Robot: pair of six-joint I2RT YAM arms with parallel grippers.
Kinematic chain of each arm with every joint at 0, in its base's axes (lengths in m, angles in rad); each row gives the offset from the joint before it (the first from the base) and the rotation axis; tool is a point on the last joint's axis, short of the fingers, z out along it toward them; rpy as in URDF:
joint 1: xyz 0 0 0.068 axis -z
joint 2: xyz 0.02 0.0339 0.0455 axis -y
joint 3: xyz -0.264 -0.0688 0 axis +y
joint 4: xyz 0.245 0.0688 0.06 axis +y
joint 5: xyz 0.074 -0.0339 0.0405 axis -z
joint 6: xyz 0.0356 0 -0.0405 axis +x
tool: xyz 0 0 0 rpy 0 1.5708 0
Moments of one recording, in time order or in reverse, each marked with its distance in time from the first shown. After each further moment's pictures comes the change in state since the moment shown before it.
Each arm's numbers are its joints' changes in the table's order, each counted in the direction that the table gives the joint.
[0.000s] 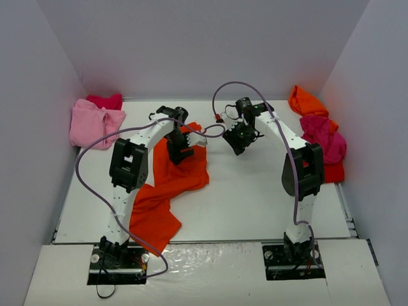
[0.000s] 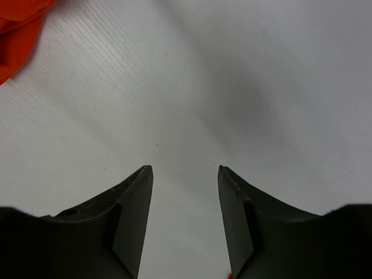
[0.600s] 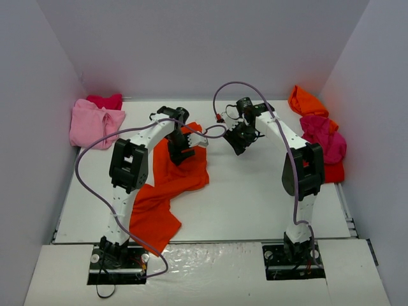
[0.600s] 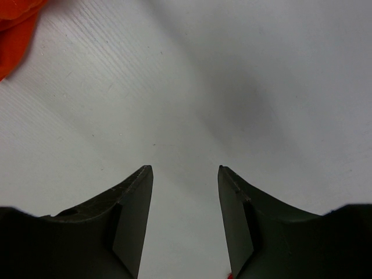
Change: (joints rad) left arm 0.009 0.010 0.010 0.003 0.014 0.002; right arm 0.005 0.000 0.006 -0.007 0.003 0.000
